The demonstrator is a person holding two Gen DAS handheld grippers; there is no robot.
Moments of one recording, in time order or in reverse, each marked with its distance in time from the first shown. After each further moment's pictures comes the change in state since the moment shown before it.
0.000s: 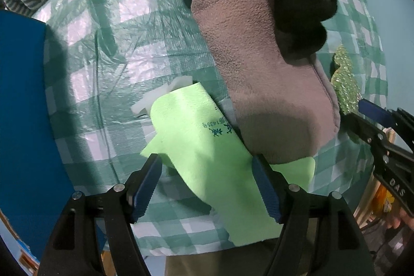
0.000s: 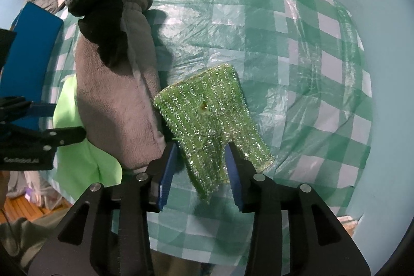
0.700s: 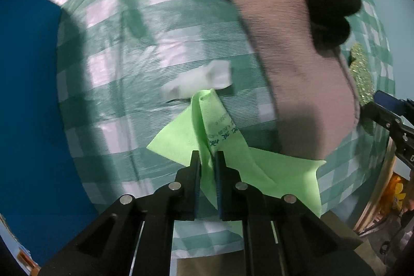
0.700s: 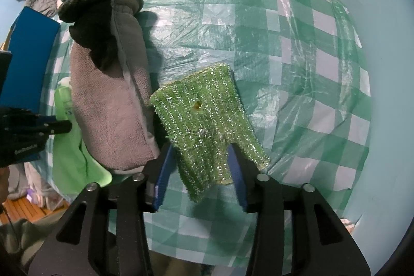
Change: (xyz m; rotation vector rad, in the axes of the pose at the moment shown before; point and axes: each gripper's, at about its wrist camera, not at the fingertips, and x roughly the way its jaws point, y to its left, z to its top) left arm 0.013 0.043 -0.020 -0.021 -0.023 0.024; right arm -0.007 -0.022 0.006 0.005 0.001 0.001
